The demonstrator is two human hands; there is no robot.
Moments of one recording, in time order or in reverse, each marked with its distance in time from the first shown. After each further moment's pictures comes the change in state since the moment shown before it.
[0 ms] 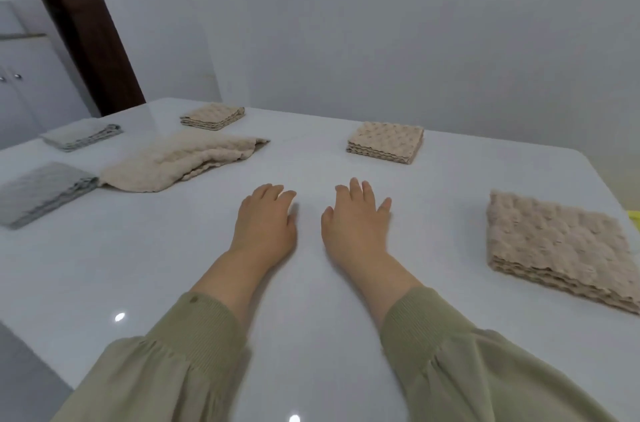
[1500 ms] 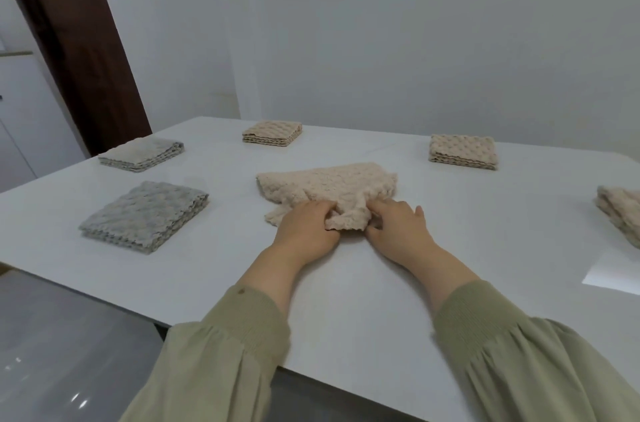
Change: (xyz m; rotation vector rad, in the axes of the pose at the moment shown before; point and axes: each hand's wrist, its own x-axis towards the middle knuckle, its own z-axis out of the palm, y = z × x) left_hand 0.003 -0.203 -0.017 -0.347 -0.137 0.173; right_hand 0.014 -0.162 0.061 0.011 0.021 0.024
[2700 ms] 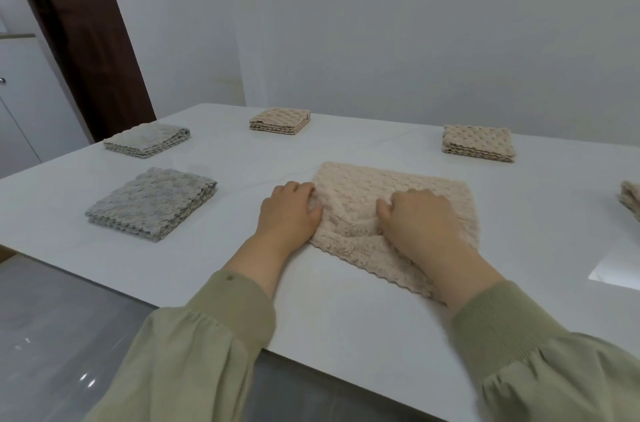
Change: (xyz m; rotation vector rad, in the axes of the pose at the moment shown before) left_hand -0.006 -0.030 -0.015 0.133 0.105 -0.130; right_hand -0.018 -0.026 -0.020 -0.357 0.075 0.057
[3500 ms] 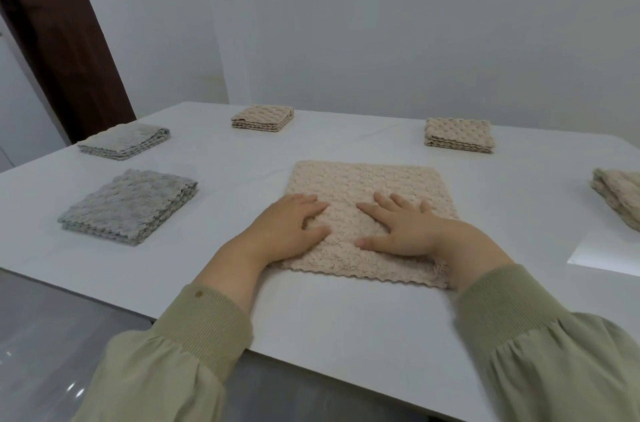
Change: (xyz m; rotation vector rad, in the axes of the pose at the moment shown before) left_hand -0.015 0.007 -0.006 -0.081 -0.288 0.248; right_hand 0.005 0.033 0.008 0.119 -0.539 -0.230
